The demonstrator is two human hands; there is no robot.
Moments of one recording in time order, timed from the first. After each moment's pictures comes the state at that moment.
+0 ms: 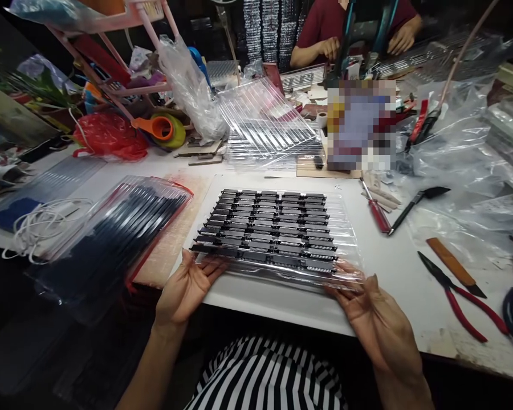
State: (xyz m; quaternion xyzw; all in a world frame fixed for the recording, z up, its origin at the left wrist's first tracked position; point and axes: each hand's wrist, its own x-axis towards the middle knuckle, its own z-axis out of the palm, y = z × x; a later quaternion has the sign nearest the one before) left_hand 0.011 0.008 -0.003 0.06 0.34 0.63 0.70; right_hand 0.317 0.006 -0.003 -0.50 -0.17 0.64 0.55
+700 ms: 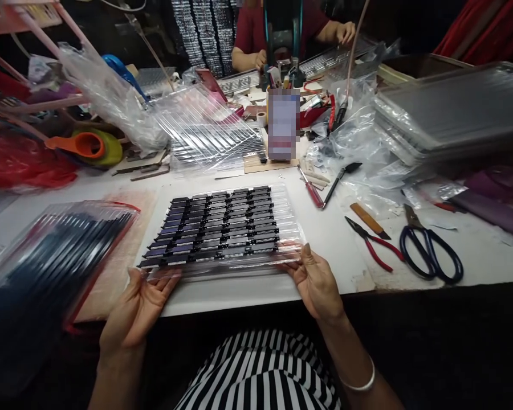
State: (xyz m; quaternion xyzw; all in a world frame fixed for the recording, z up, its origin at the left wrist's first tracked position) left_hand 0.013 0.011 0.001 0.08 0.39 0.63 0.67; right_hand 0.312 0.005 -0.002 -0.42 -0.22 0.65 0.60
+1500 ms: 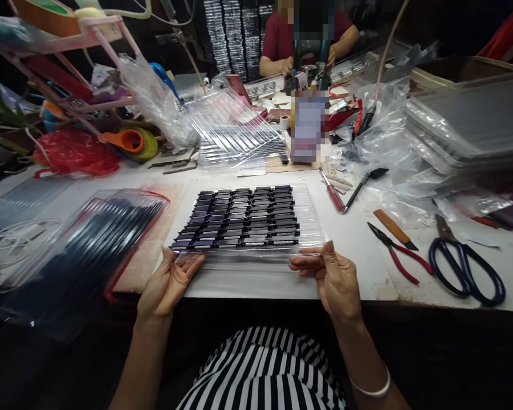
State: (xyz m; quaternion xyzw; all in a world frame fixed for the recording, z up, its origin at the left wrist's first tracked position) left_hand 0.018 0.014 0.002 0.02 0.43 0.64 0.64; right_hand 0.310 0.004 0.005 -0.51 -0.29 0.56 0.59
